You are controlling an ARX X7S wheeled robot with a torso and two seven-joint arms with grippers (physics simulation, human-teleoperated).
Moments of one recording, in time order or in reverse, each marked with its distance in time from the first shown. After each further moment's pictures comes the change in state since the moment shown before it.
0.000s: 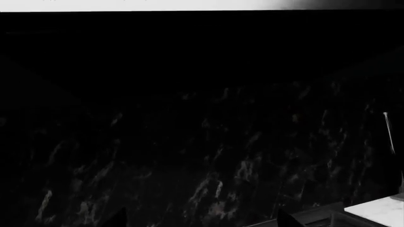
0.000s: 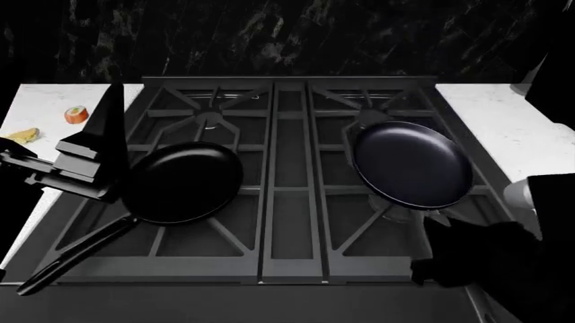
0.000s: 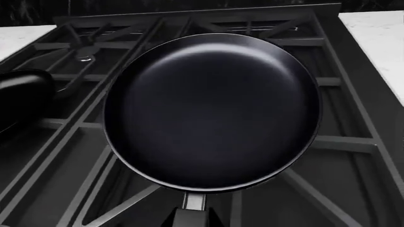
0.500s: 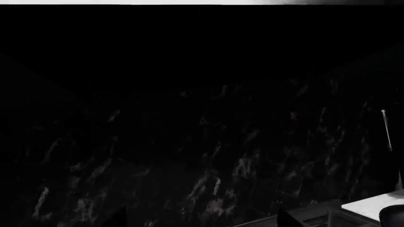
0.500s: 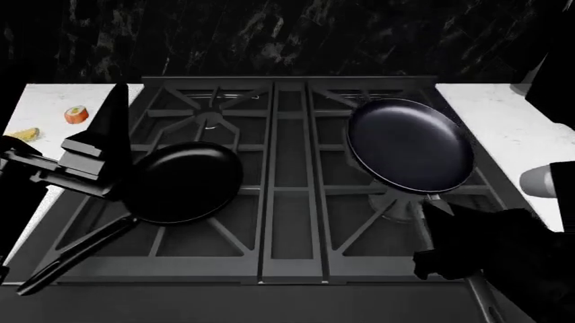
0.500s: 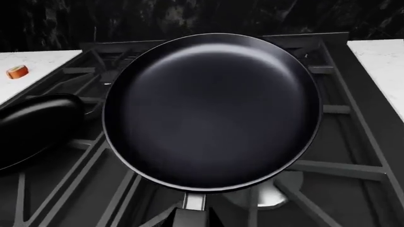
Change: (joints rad) left arm -0.022 0.004 0.015 -0.010 -0.007 -0.017 0.001; right arm 0.044 0.010 0.035 -0.040 0.057 -0.027 0.003
